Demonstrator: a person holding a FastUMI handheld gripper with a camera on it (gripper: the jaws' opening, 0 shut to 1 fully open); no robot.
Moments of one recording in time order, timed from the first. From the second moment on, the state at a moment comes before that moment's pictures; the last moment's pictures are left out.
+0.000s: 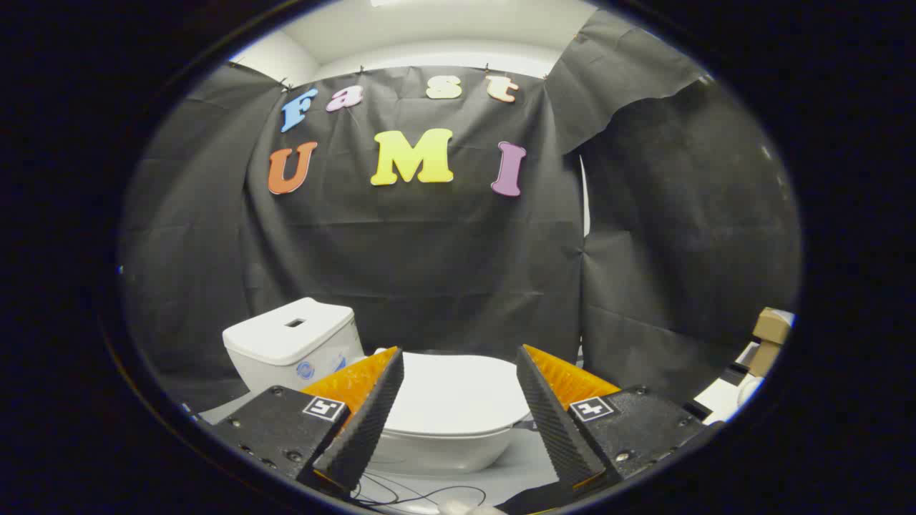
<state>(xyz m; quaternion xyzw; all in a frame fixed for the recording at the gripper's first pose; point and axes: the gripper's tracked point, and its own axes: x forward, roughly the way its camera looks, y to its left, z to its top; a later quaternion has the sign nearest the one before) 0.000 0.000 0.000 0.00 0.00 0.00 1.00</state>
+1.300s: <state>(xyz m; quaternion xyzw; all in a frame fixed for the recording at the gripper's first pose) 0.046 -0.008 0.015 0.03 0.01 0.02 1.00</state>
